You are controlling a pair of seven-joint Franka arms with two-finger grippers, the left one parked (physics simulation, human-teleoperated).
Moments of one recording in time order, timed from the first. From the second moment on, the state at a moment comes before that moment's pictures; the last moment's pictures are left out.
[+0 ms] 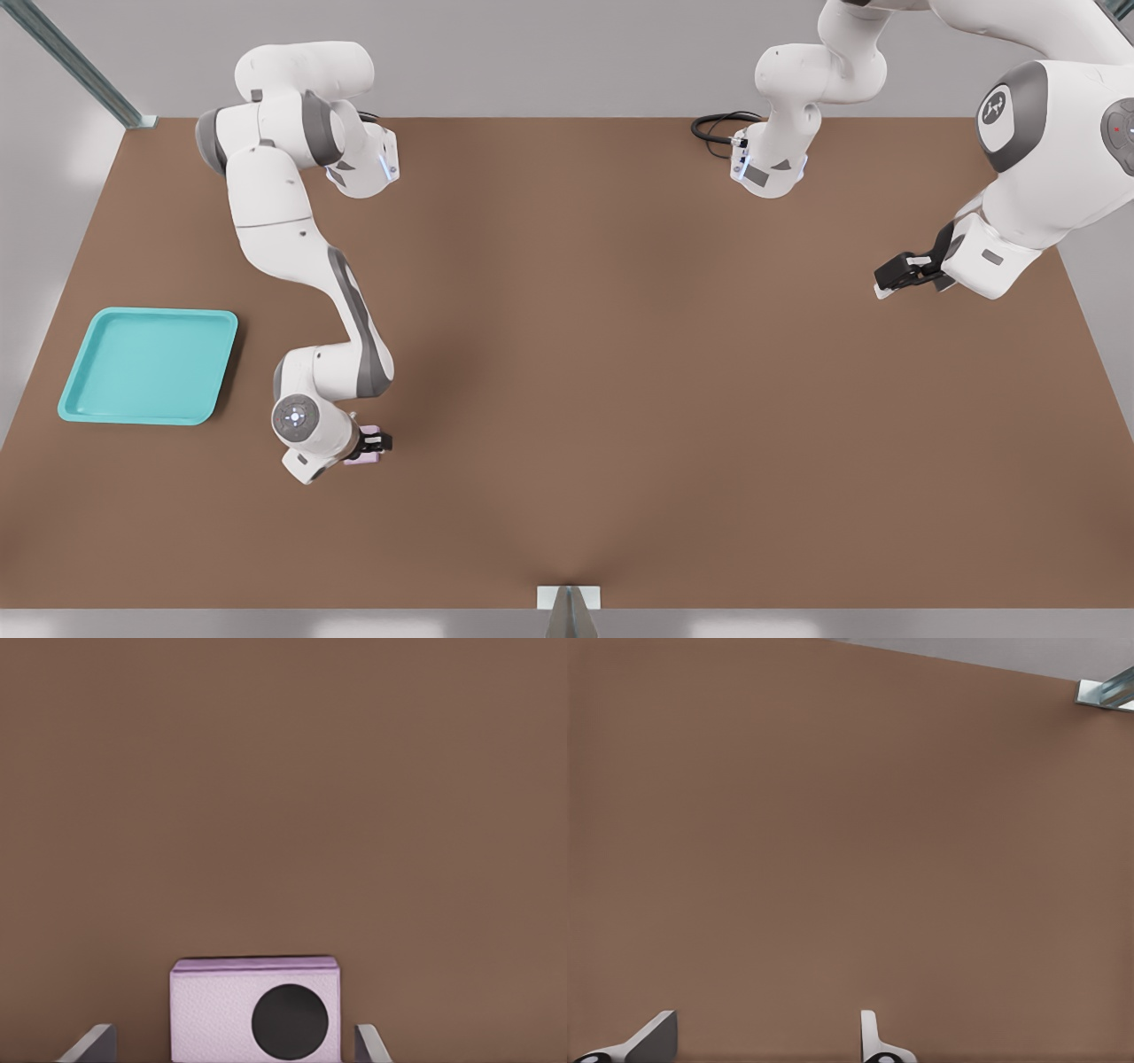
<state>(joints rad) 0.19 0.86 -0.05 -1.42 0.00 2.24 0.08</state>
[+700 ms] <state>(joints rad) 0.18 0.88 -0.05 -1.45 0.00 2.30 0.02</state>
